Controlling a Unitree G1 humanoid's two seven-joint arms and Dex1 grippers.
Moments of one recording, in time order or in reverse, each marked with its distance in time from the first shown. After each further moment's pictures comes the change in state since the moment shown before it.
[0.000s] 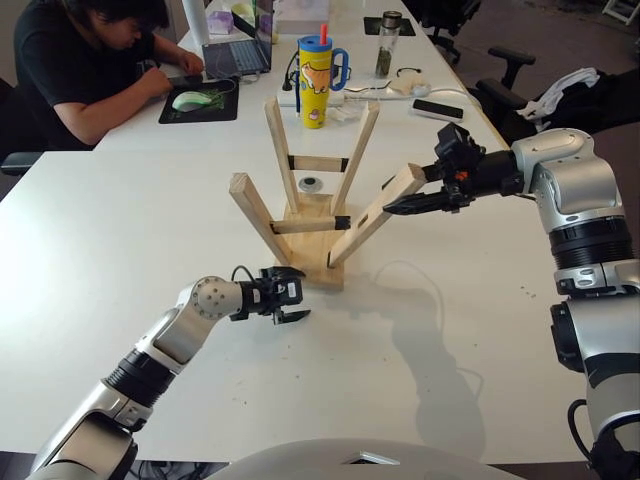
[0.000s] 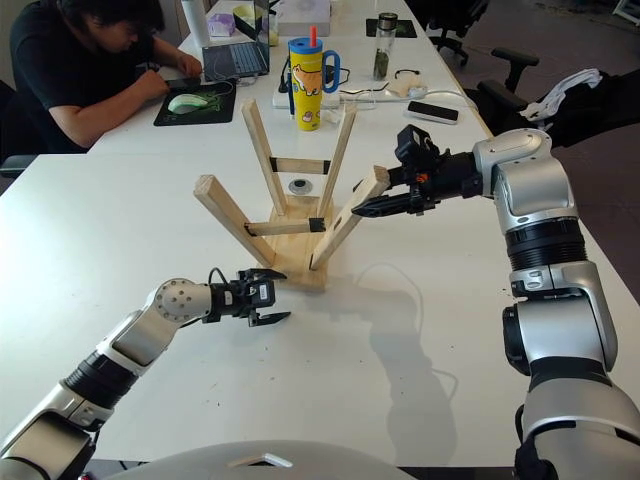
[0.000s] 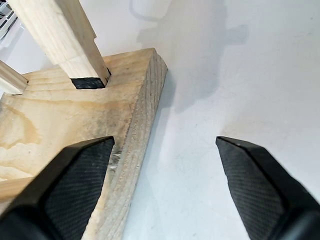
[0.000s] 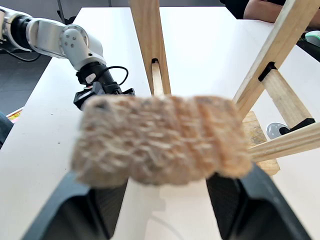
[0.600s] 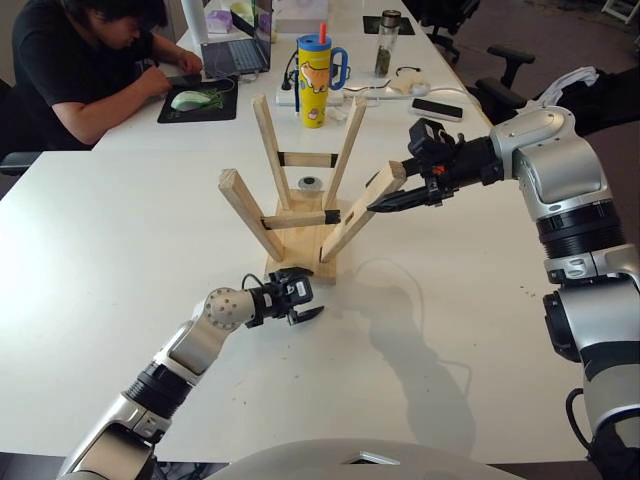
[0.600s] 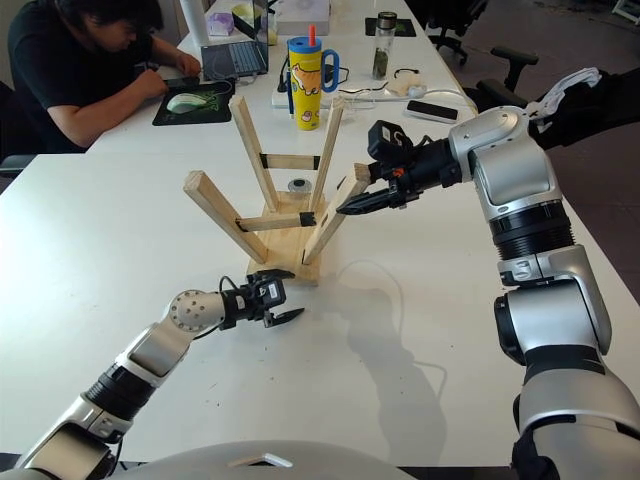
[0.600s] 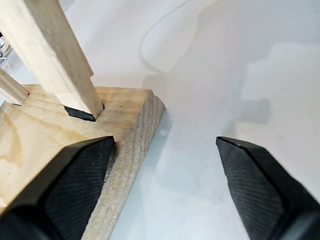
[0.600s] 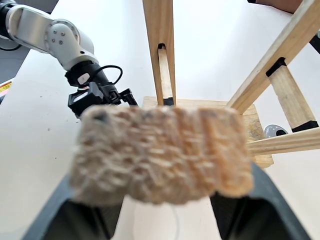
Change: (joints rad) left arm 0.067 -0.150 0.047 0.022 -0.003 0.023 0.178; right arm -0.082 0.024 0.099 -0.043 -0.061 0.027 -0.017
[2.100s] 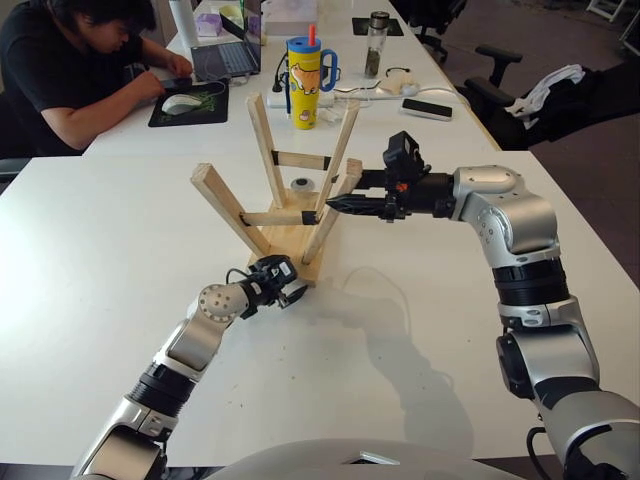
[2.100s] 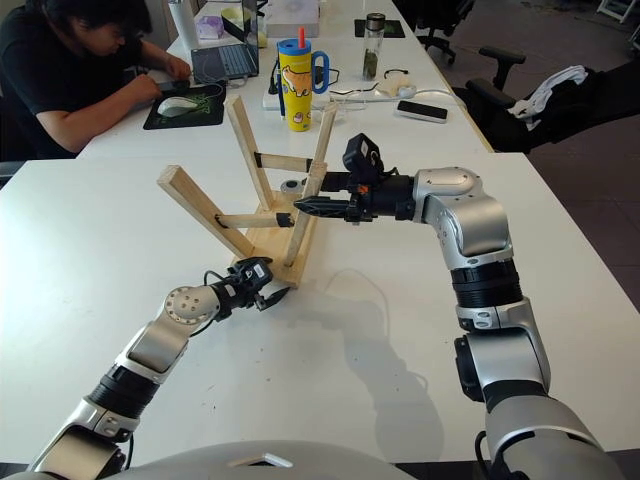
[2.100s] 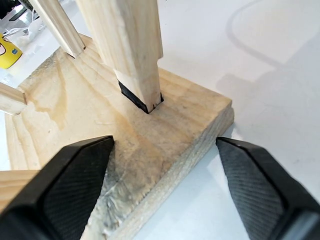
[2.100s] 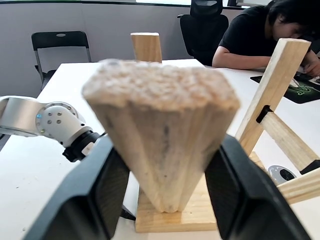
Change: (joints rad) left arm 0.009 -0.015 0.077 0.000 0.000 0.160 0.079; right arm 0.270 0.230 -0.180 -0.300 0.158 0.134 -0.351
